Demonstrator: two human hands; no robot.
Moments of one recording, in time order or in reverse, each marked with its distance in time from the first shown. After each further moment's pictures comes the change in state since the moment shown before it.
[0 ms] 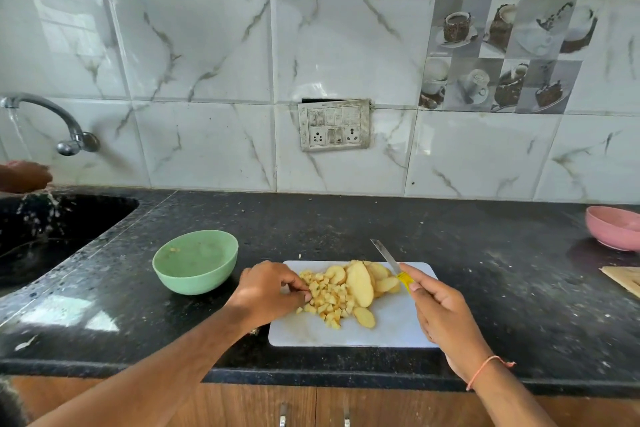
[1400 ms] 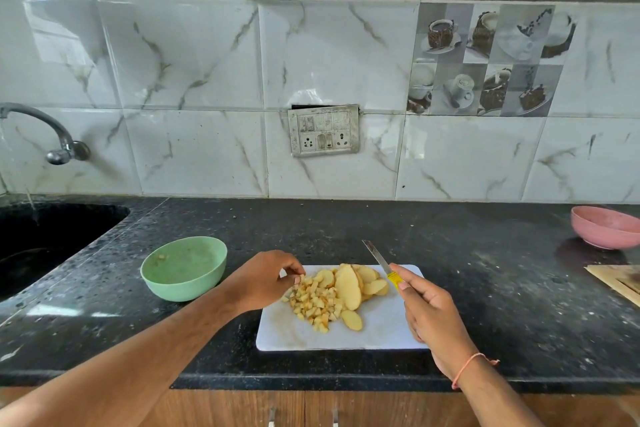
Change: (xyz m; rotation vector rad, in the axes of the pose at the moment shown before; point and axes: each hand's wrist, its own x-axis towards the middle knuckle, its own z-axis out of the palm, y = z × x) left_hand 0.030 0.014 -0.012 0.122 -0.098 0.087; right_hand 0.003 0.002 -0.004 0.095 0.005 0.026
